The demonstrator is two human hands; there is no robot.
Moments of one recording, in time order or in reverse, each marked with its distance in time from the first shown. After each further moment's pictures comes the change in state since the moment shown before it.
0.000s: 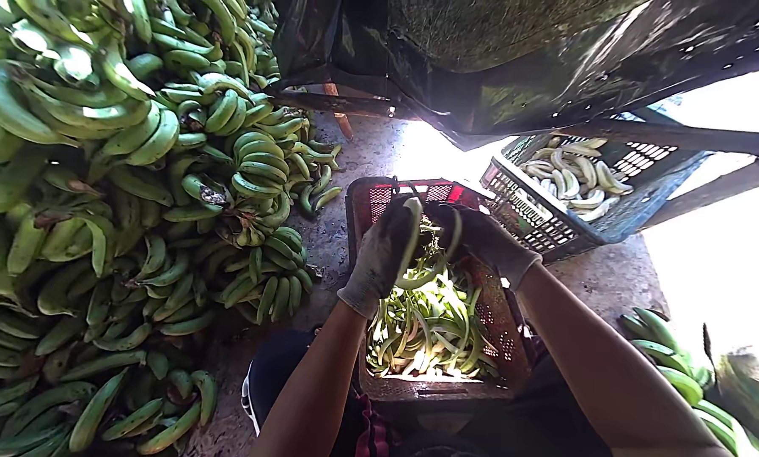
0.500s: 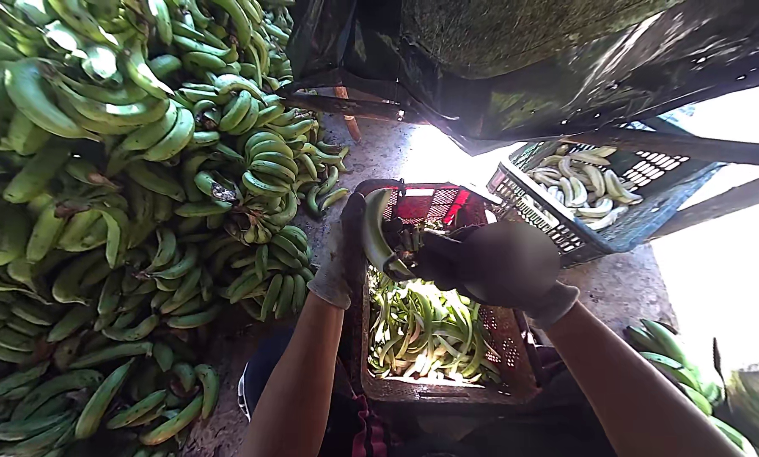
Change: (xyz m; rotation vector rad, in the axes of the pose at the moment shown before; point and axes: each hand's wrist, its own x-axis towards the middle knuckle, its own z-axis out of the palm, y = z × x) left_hand -0.009 -0.001 -0.050 -0.215 0.078 0.025; right_hand -0.033 0.022 -0.002 -0.825 0.195 -1.006
